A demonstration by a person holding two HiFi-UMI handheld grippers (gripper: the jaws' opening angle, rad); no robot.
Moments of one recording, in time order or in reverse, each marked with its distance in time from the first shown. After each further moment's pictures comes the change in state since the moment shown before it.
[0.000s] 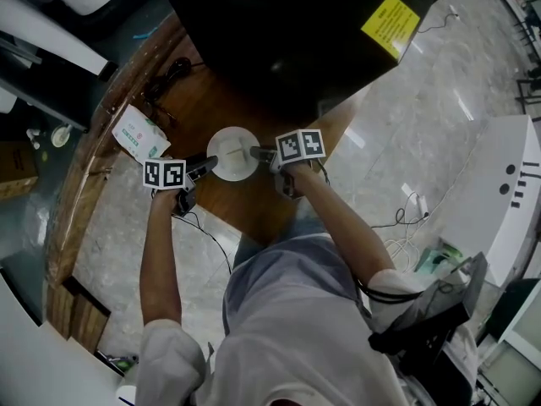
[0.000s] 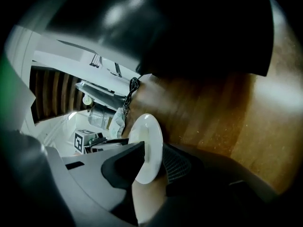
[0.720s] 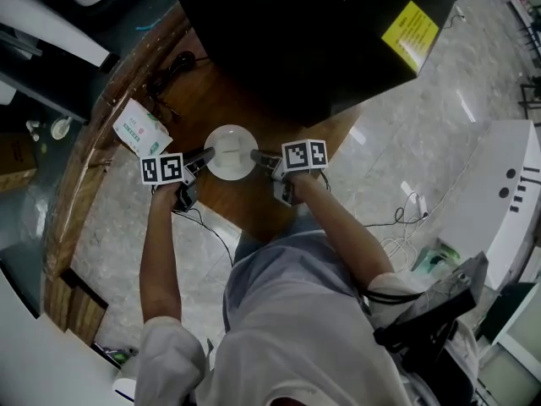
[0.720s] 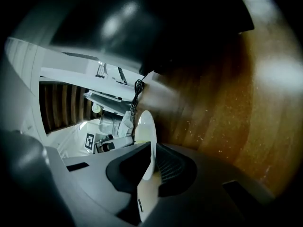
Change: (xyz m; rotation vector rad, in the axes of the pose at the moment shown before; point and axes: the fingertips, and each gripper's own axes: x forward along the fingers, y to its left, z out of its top) left arm -0.004 0.019 0.017 -0.126 -0.090 0.043; right arm 0.011 0.011 -0.010 0.091 -0.059 0.154
